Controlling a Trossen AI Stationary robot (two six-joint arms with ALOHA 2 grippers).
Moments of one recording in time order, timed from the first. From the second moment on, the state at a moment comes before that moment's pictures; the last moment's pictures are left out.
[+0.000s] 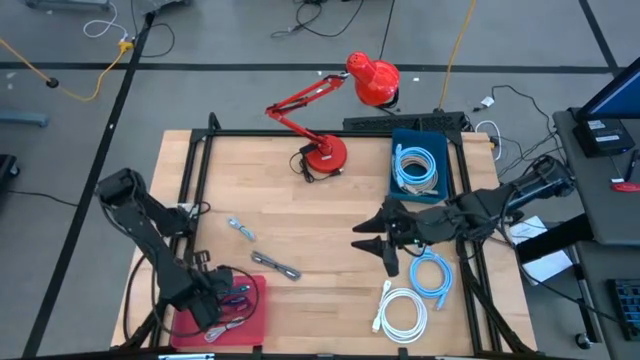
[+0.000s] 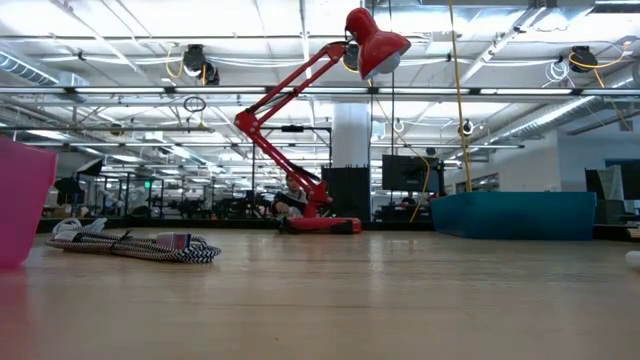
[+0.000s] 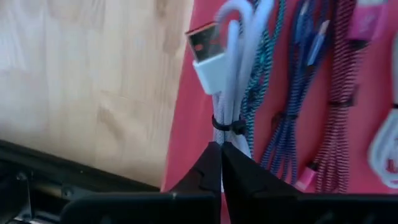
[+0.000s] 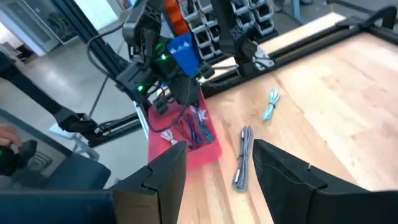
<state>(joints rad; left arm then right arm) -0.95 1.54 1.00 -1.15 0.04 -1.22 0.43 1.26 1.26 -0.35 0.36 0.60</state>
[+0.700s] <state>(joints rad) -0.97 1.38 0.97 -1.04 -0.21 -1.66 0.27 1.61 1.26 -0.19 0.08 0.71</state>
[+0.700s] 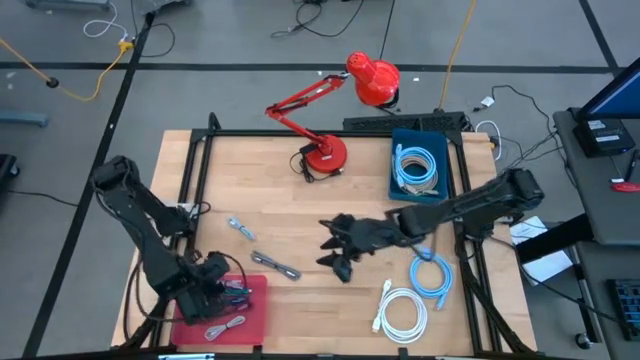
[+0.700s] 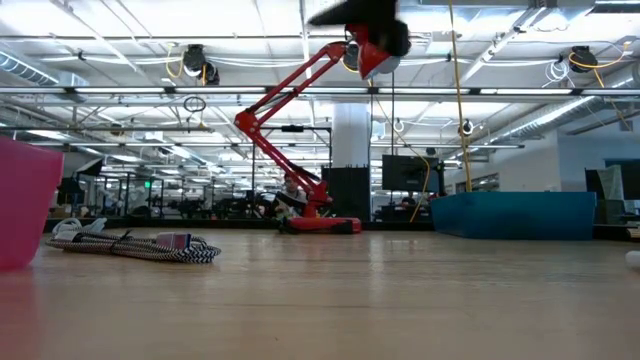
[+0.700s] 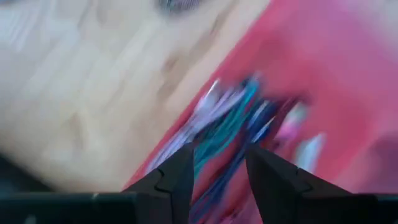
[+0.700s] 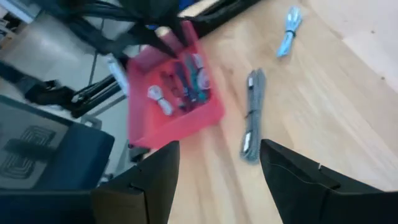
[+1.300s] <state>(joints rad) -1.01 1.18 0.97 -0.58 -0.97 -1.57 0.16 2.03 1.32 0.08 -0.21 0.63</state>
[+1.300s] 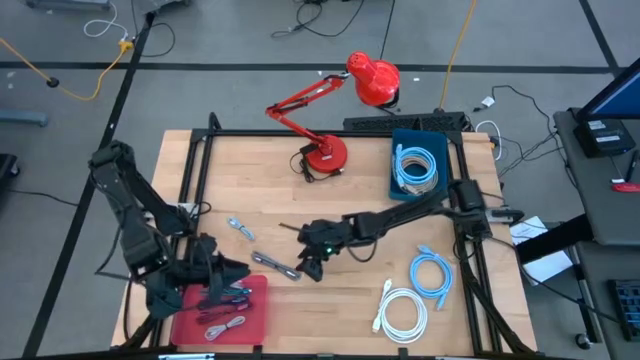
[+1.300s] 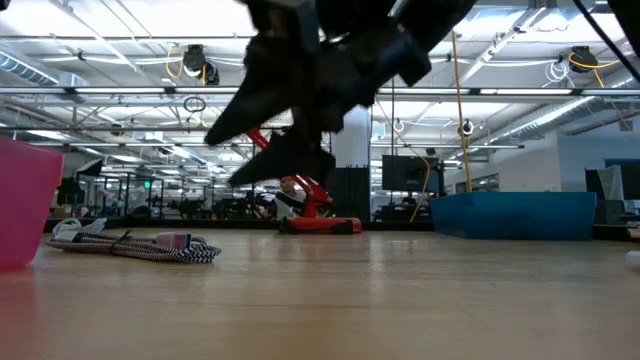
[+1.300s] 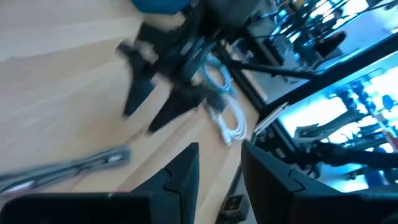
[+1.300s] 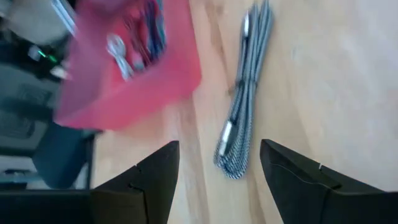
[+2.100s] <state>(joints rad) -0.97 1.18 0.97 -0.35 -0.95 -1.42 0.27 2.22 1.45 0.02 0.00 0.40</state>
